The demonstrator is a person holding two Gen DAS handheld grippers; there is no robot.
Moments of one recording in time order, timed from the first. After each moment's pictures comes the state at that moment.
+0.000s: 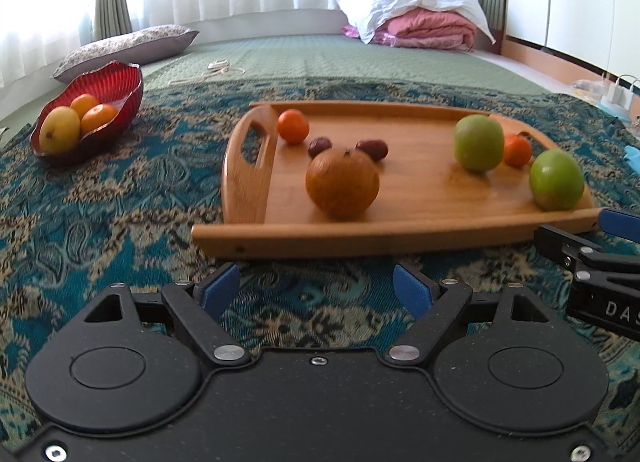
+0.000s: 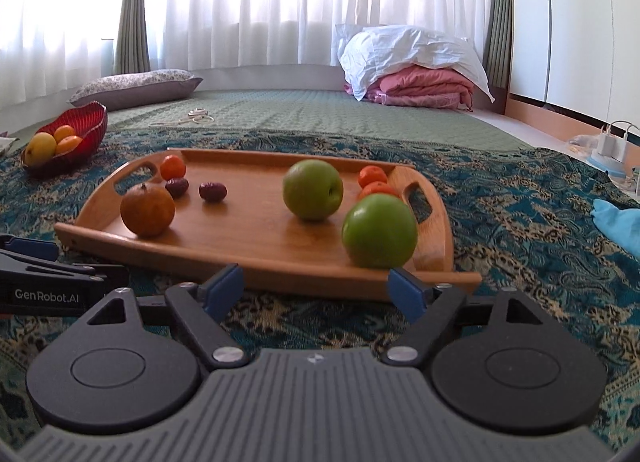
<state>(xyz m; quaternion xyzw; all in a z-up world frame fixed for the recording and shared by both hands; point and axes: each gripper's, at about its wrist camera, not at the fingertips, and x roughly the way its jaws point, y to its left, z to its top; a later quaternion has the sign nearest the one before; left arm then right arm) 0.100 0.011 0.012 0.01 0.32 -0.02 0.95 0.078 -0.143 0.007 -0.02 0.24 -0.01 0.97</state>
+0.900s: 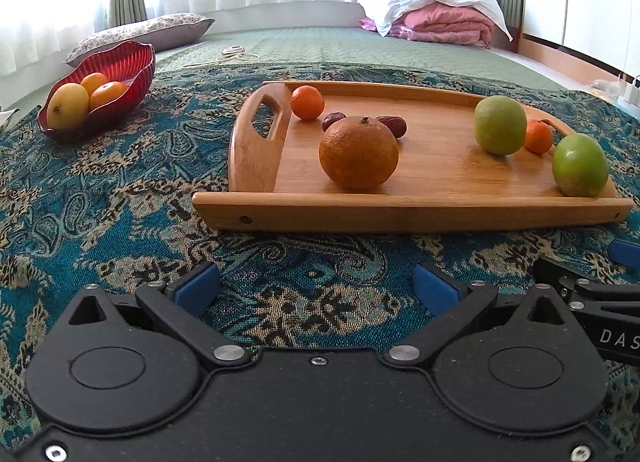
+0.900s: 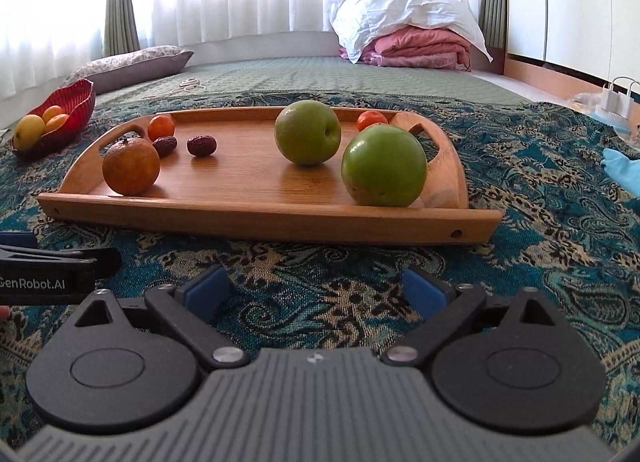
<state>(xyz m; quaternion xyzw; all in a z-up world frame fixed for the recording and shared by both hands) 0.104 0.013 -0.008 0.00 0.33 0.00 0.95 0.088 -0.148 -0.021 0.01 0.28 -0.01 0.96</state>
